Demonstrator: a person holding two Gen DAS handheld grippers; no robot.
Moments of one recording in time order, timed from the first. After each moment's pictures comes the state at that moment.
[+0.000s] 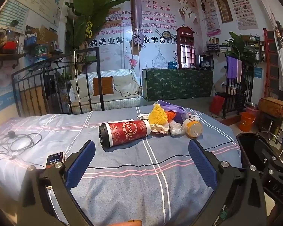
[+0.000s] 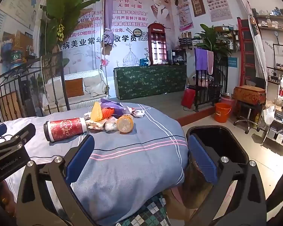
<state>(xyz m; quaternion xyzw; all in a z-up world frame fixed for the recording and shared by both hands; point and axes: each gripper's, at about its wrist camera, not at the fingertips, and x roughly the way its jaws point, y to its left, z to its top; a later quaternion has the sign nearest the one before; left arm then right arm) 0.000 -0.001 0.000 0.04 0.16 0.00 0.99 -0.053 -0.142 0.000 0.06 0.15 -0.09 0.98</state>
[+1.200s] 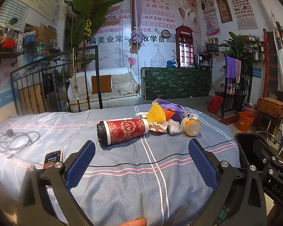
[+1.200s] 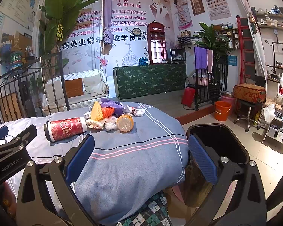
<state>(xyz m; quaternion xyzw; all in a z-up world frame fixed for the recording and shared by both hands) -0.001 -0.004 -0.002 0.02 0.17 -0.01 0.99 -0.056 -0.145 -0.003 0.07 0.15 -0.09 0.98</state>
